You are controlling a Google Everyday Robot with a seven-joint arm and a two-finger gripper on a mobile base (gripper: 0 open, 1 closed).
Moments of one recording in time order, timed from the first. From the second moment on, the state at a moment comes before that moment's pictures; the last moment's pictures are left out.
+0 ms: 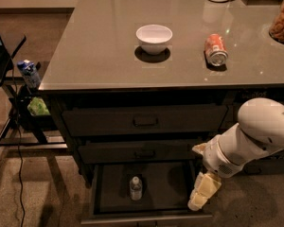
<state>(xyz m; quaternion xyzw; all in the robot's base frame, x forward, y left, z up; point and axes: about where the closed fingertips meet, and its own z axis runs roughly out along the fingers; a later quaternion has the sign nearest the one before) 0.388 -0.155 0.673 -0.57 0.79 0.19 0.14</state>
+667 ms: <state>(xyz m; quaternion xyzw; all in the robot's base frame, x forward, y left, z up) 0.417 -0.144 0.627 -0.54 0.80 0.20 0.17</state>
